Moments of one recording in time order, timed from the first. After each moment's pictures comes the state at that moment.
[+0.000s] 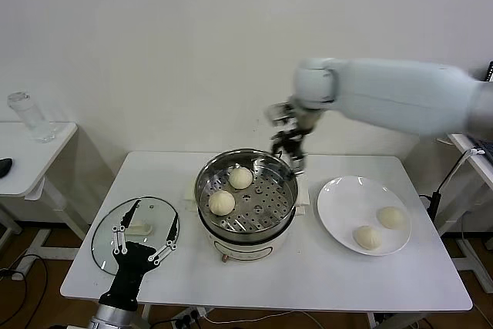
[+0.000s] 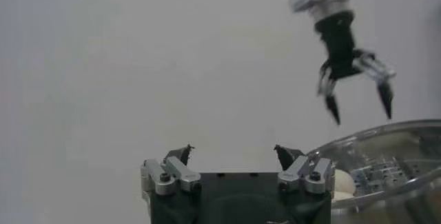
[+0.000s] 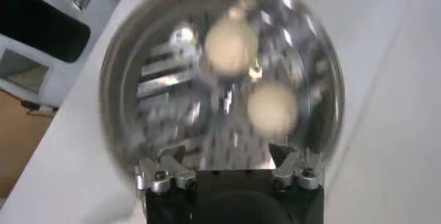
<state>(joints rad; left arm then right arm) 1.73 -1.19 -0.50 -2.19 0.17 -0.26 -0.15 0.85 0.94 -1.56 1.32 0.51 -0.21 -1.16</state>
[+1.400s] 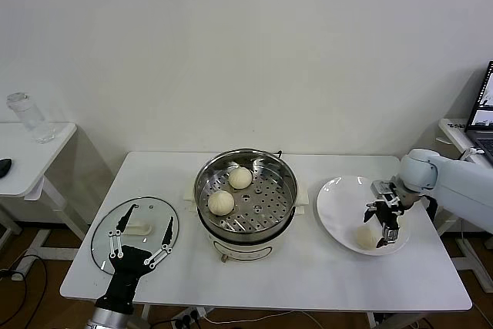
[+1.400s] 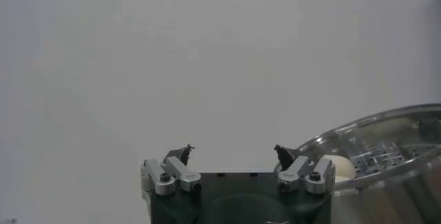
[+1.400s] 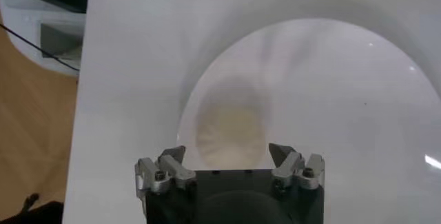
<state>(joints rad) 1.75 -1.20 -0.53 -2.17 0.18 -0.27 -0.15 0.30 0.65 -1.34 1.16 0.23 -0.10 -1.09</state>
